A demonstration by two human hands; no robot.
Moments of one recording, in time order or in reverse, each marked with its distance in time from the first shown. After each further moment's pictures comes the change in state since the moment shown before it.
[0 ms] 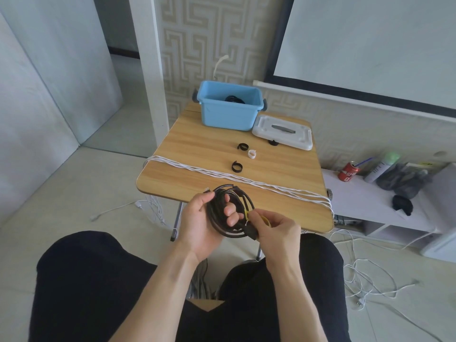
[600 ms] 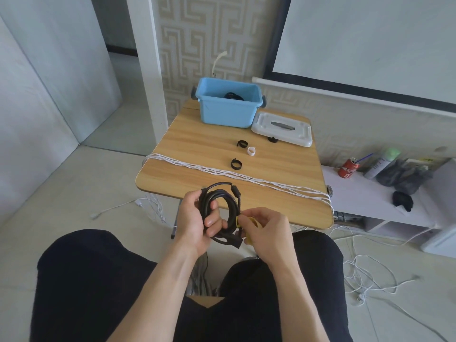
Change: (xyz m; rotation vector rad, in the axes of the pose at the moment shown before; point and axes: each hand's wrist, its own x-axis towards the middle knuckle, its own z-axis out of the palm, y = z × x) left_hand -0.001 -0.001 -0.004 0.225 0.263 0.076; right_hand -0.005 -0.006 -0.003 -0.261 -0.247 -0.073
